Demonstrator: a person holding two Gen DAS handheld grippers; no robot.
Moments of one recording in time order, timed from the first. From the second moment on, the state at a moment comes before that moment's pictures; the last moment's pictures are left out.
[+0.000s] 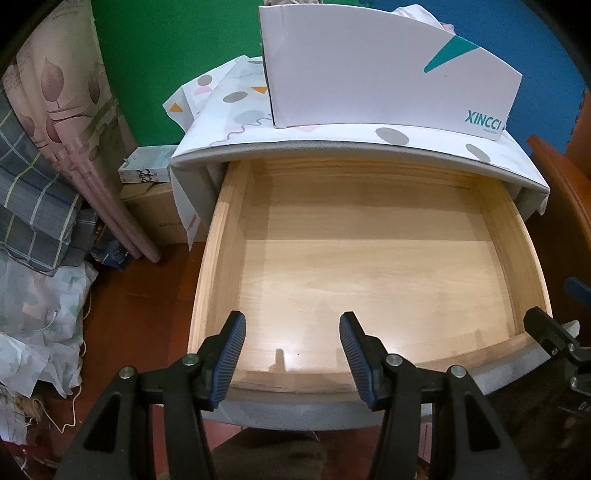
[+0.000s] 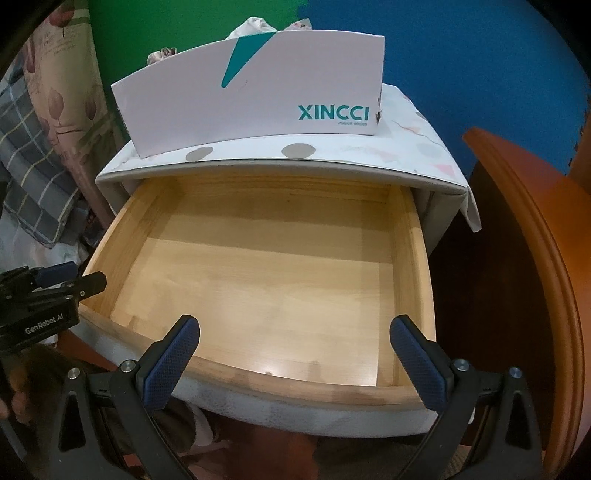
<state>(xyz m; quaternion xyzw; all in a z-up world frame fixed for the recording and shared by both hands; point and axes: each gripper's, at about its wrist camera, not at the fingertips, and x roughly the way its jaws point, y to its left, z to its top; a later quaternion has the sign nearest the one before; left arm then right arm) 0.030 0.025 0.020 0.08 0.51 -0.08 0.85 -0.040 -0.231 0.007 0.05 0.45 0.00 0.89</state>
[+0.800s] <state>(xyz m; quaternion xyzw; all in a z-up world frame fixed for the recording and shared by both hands) 0.027 0.021 0.023 0.09 0.50 -0.07 0.86 -0.039 -0.235 0.007 0.05 0.45 -0.01 0.89</state>
